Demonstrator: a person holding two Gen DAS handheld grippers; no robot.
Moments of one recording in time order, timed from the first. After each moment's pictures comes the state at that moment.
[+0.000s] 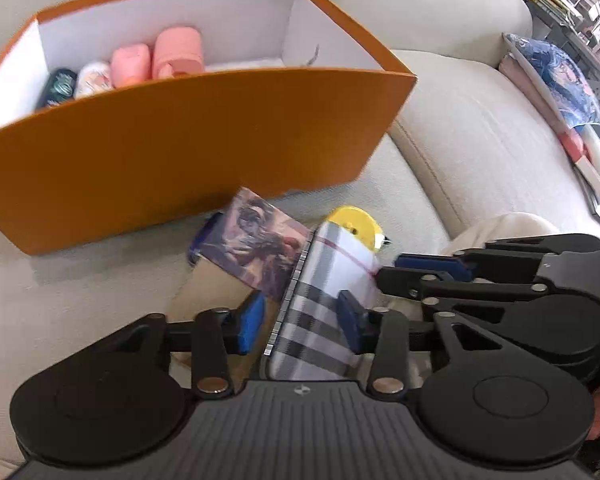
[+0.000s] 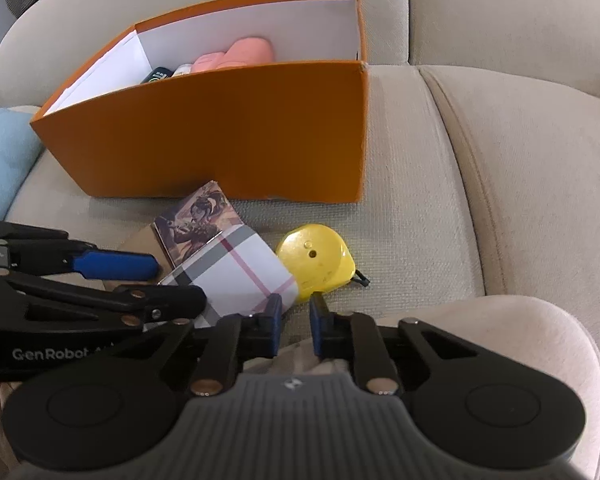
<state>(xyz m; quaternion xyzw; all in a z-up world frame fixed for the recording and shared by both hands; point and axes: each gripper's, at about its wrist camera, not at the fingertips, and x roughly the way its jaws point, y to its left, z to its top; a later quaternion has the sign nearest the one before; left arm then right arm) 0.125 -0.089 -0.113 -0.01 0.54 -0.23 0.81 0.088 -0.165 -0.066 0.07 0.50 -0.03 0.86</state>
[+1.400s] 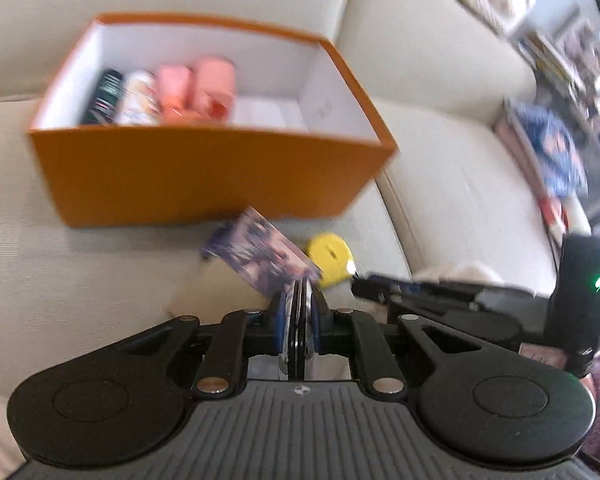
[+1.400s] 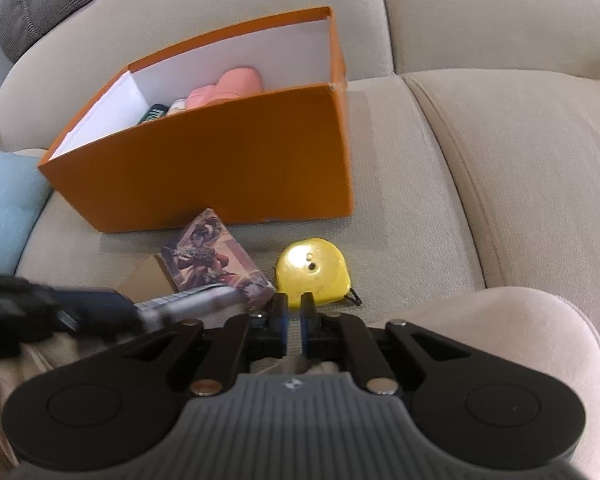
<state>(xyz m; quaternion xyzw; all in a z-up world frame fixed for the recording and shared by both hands) 0.096 -0.046 -0.057 -0.10 0.51 -0.19 0.83 0.077 -0.172 -0.059 0.13 0.46 -0.06 0.88</state>
